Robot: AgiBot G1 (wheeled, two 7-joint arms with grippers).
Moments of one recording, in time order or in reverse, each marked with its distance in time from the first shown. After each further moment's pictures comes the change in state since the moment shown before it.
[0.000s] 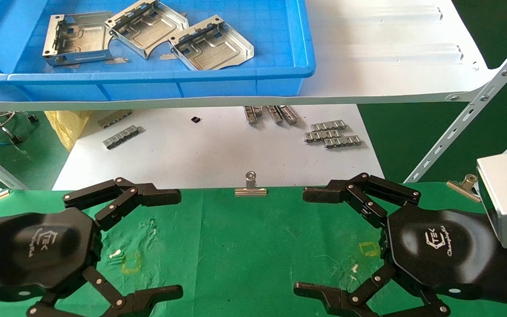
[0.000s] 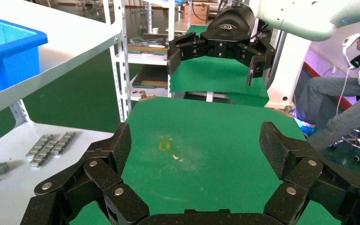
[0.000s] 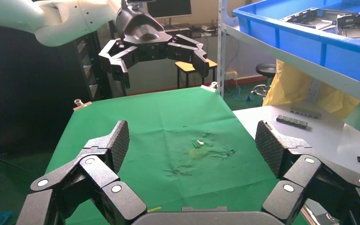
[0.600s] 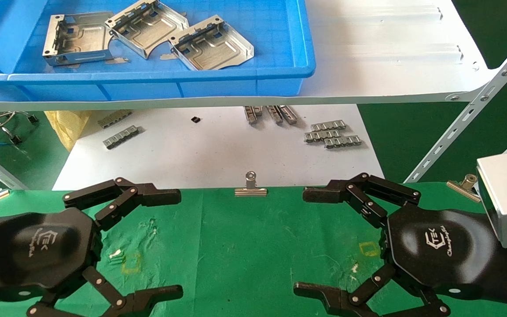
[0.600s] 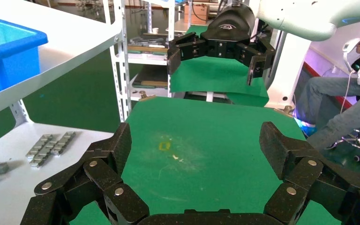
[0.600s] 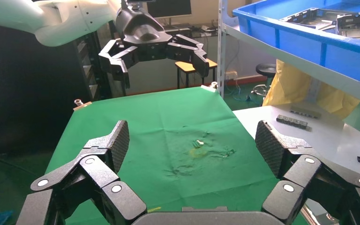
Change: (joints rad) left arm 0.000 0.000 0.000 0.000 0.000 0.000 0.000; right arm 0.000 0.000 0.000 0.000 0.000 0.000 0.000
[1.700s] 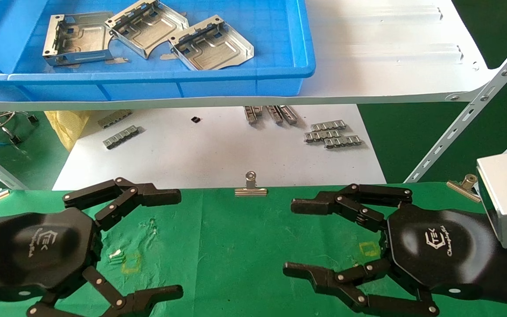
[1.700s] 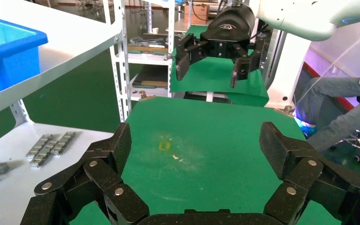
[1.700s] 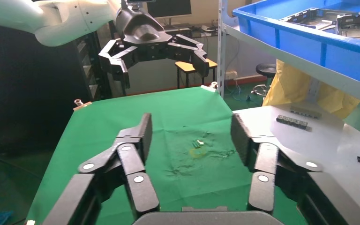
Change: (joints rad) left arm 0.000 0.000 0.000 0.000 0.000 0.000 0.000; right arm 0.000 0.000 0.000 0.000 0.000 0.000 0.000
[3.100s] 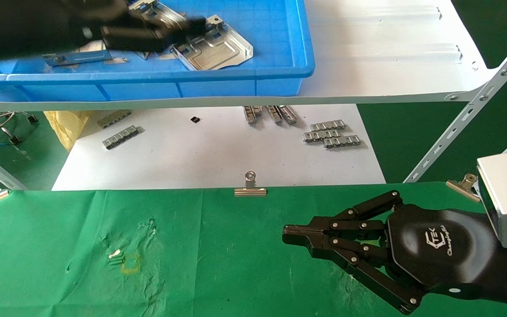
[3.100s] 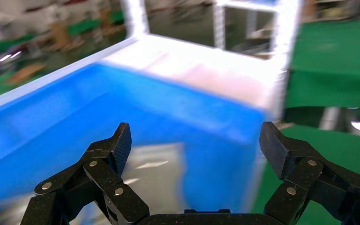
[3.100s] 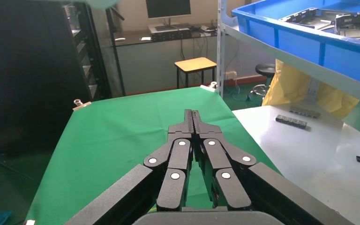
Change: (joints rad) left arm -0.758 0.319 0.182 0.655 0.397 -0.119 -0.008; right arm 0.000 0.000 0.000 0.000 0.000 0.000 0.000
